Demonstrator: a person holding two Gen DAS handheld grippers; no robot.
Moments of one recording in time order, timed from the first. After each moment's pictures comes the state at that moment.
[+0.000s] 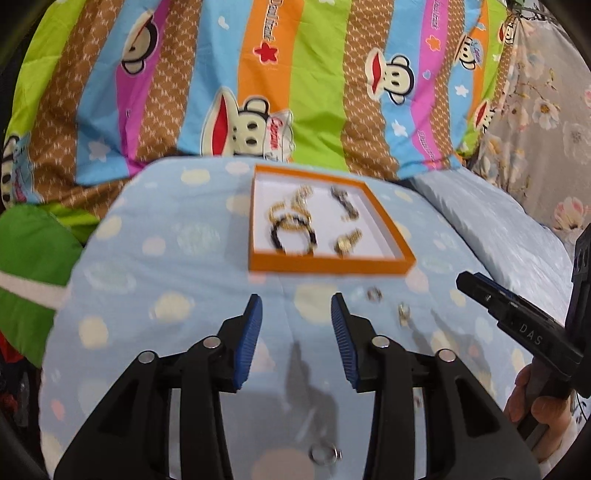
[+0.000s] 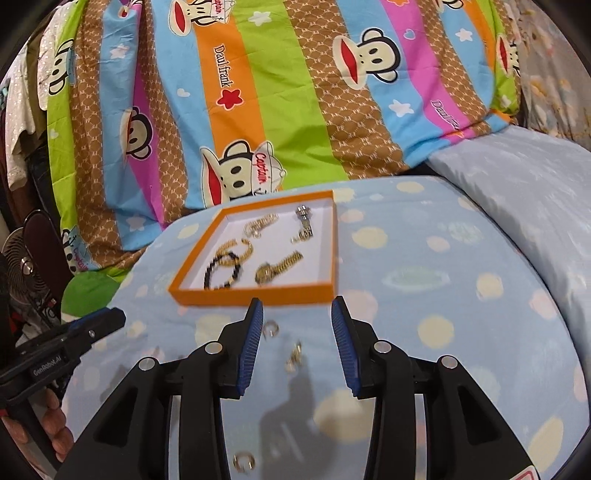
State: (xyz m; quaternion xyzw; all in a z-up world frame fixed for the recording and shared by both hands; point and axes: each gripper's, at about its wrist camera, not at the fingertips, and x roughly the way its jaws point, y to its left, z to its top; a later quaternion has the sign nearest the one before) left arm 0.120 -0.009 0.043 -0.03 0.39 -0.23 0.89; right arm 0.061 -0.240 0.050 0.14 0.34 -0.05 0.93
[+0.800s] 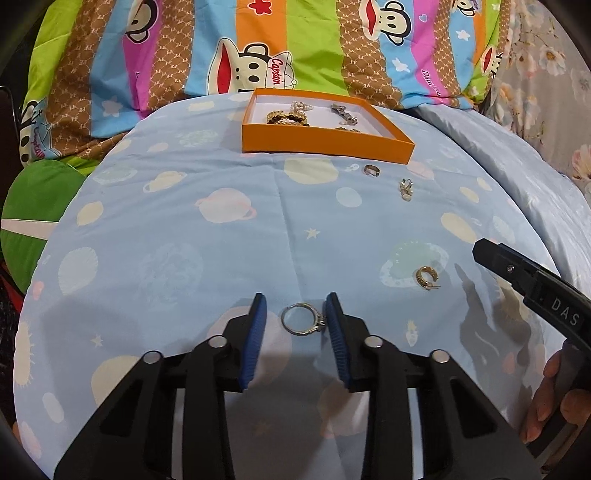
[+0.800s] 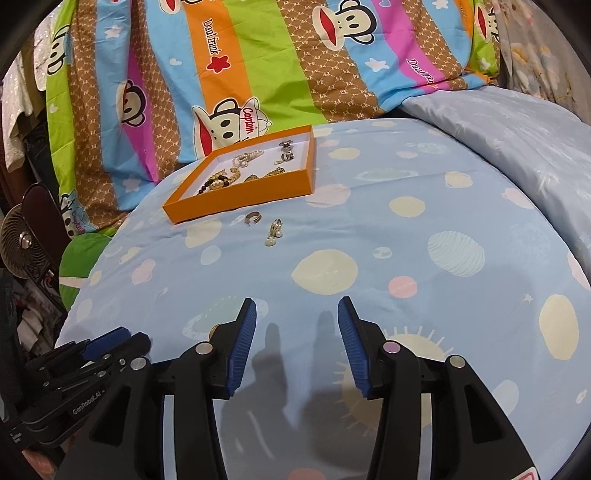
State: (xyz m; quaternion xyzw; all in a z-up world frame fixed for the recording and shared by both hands) left arm 0.046 -0.025 -0.014 0.03 0.43 -0.19 0.88; right arm -0.003 -0.226 0.006 0.15 0.38 -0.06 0.91
